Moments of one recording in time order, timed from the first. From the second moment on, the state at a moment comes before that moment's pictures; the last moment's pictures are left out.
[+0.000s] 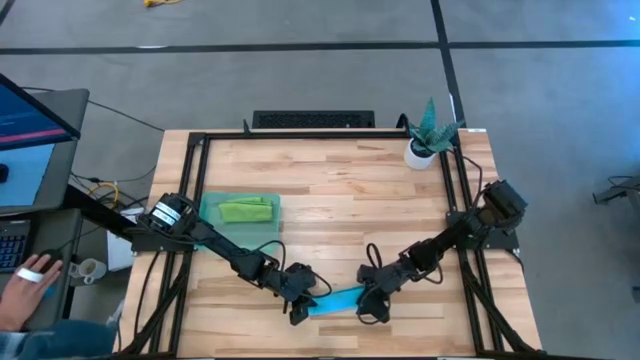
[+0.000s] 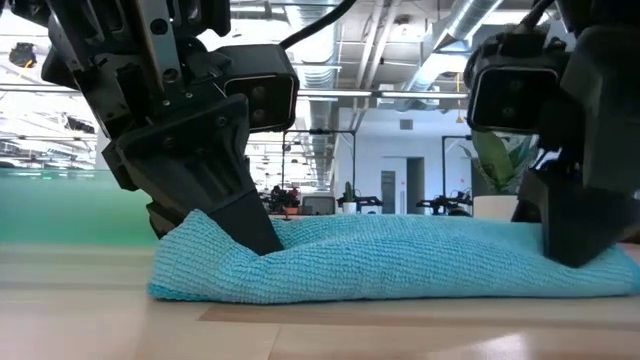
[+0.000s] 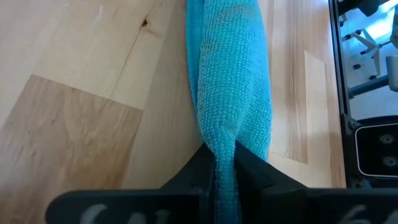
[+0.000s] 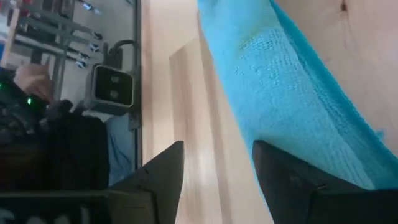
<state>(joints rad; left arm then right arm) -0.48 1.98 0.93 0.27 -0.02 -0.83 0.55 1.80 0.65 0.51 -0.14 0.92</state>
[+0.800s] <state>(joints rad) -0.47 1.98 0.93 0.26 0.00 -0.84 0.55 1.62 0.66 0.29 0.04 0.53</state>
